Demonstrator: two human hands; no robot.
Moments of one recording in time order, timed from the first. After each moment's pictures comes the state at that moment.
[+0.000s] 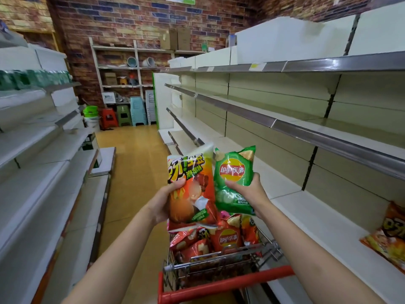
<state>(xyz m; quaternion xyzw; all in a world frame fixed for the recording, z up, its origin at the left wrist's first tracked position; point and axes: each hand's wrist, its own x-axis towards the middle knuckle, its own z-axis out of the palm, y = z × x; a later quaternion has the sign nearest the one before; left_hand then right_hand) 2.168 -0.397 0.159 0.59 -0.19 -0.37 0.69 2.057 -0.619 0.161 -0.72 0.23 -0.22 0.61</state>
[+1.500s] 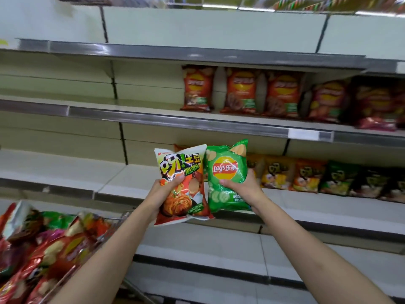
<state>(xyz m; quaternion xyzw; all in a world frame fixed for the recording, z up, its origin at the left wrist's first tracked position) 1.914 -0.558 0.155 0.53 -0.42 -0.56 0.48 1.681 -0.570 0.171 -0.53 0.59 -0.47 0.40</state>
